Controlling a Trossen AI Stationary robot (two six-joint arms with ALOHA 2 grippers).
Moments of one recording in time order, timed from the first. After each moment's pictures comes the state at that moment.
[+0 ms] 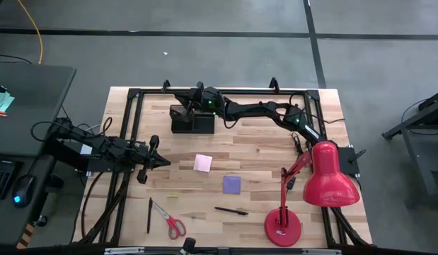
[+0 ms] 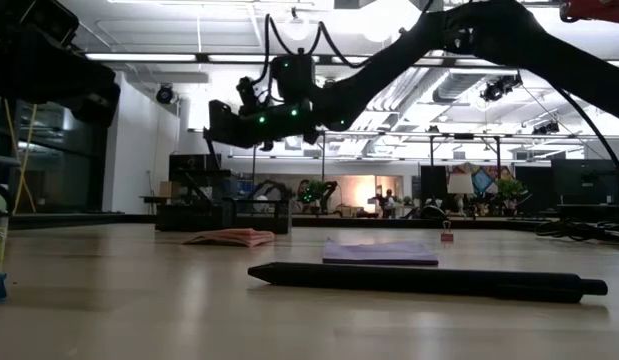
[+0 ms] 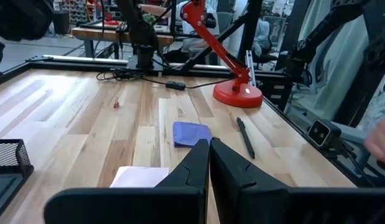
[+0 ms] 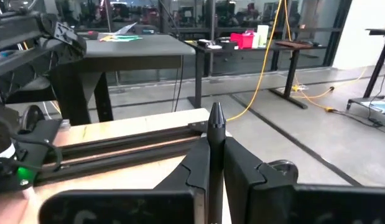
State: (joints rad) left arm -0.25 0.16 0.02 0.01 -0.18 -0.13; right arm -0.33 2.43 1.83 0.56 0.00 -0.03
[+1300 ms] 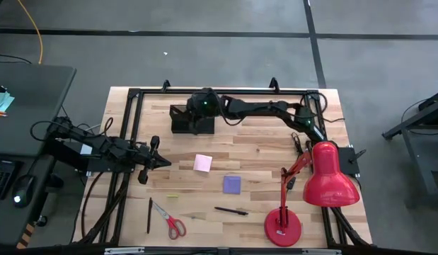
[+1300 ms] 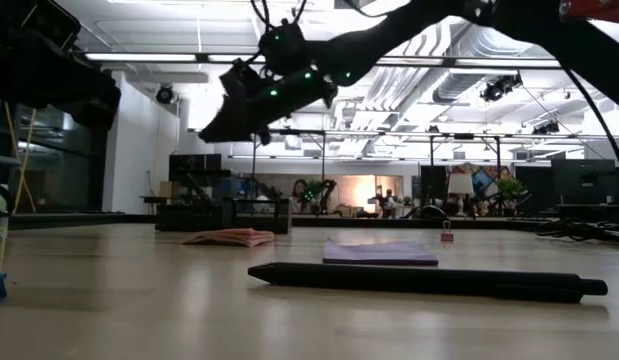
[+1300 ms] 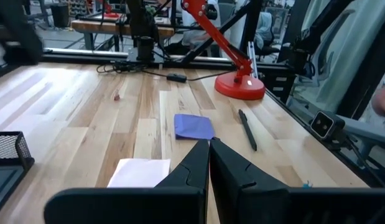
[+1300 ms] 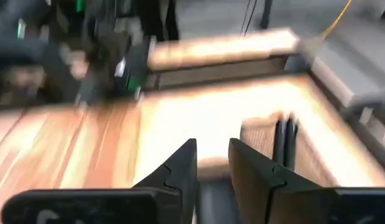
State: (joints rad) left arm -0.25 0.19 0.02 0.01 -0.18 -0.13; right arm -0.28 2.27 1.83 -0.01 -0.24 -0.02
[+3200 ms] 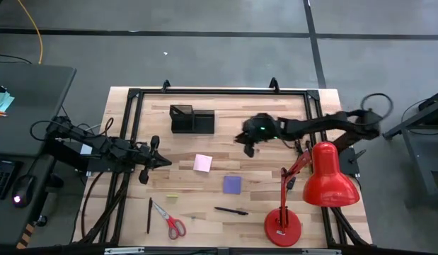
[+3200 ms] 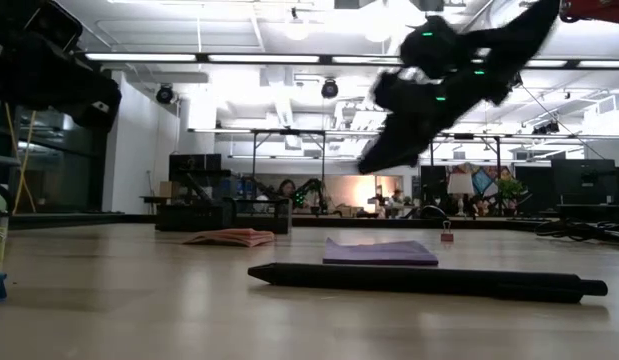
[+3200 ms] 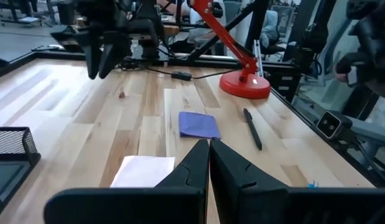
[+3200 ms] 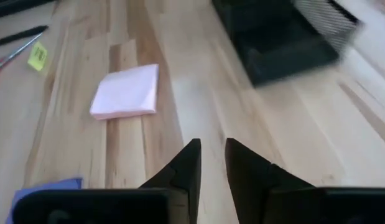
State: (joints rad) left arm -0.25 0.21 0.02 0.02 -0.20 -0.14; right arm -0.22 1.50 0.67 0.20 -0.12 0.14
